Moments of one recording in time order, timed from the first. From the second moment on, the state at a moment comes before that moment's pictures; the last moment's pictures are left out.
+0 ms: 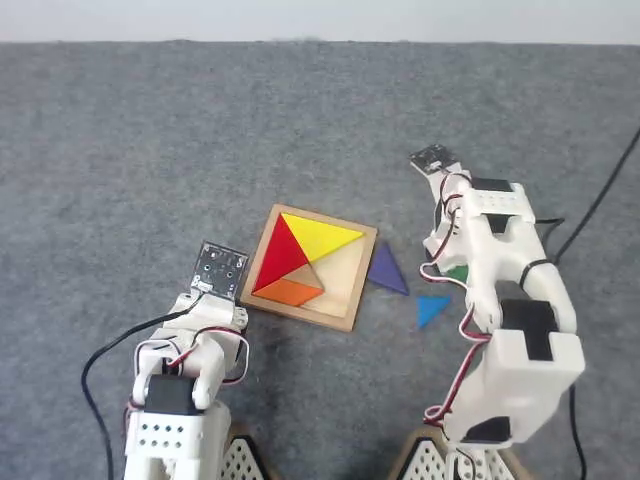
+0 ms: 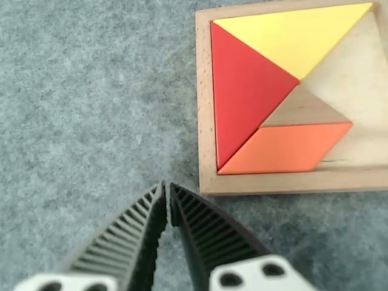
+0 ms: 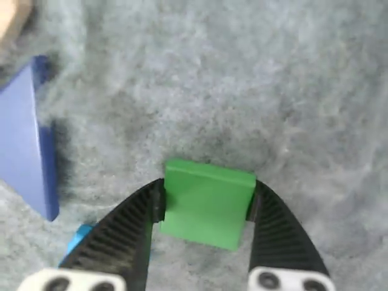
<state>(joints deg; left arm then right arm) -2.5 -93.8 97.2 59.6 -7.8 -2.7 12.5 18.6 62.1 27.6</state>
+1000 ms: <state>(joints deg) -2.5 -93.8 97.2 59.6 -7.8 -36.7 21.7 1.2 67.9 17.2</state>
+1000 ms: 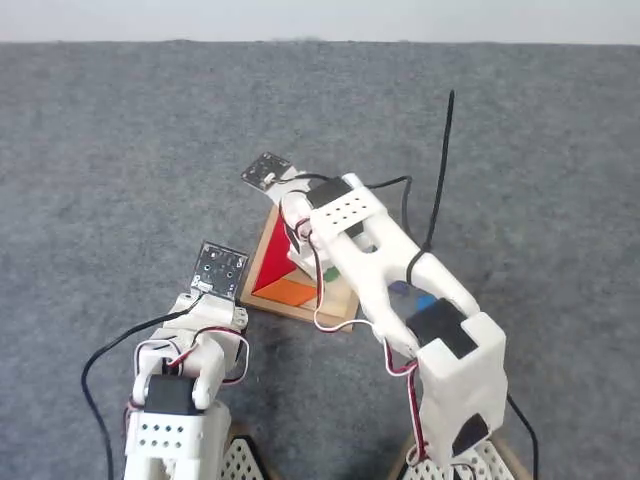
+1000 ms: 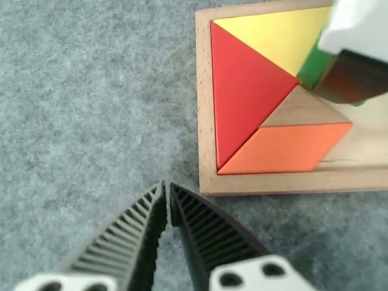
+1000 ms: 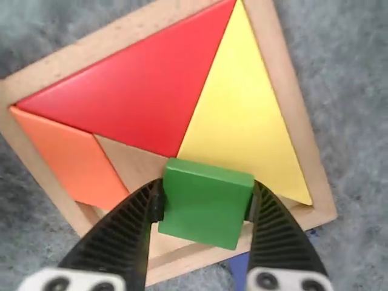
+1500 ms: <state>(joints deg) -2.5 -93.8 97.2 59.6 -7.8 -40.8 21.7 1.1 71.2 14.6</state>
